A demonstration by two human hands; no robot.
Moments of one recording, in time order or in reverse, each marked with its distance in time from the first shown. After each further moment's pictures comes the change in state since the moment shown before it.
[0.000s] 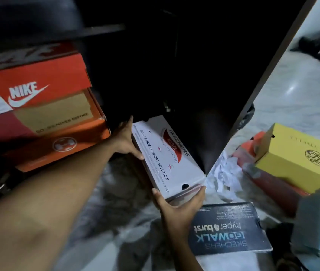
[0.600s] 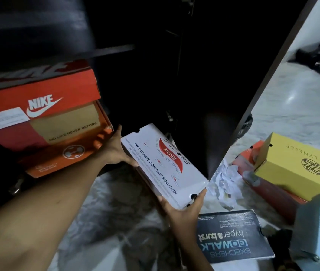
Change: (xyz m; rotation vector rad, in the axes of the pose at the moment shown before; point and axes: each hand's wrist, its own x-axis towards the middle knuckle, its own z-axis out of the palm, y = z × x) left_hand -0.034 -0.029 -0.026 -0.310 0.121 0.031; right_hand 0.002 -0.013 -0.004 0.094 -0.118 0.016
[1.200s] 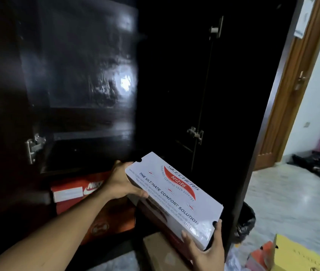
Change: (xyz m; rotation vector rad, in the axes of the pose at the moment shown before) left_hand -0.112 0.124 -0.173 0.012 0.412 0.400; right_hand -0.025 -0.214 0.021 0.236 -0.170 -0.253
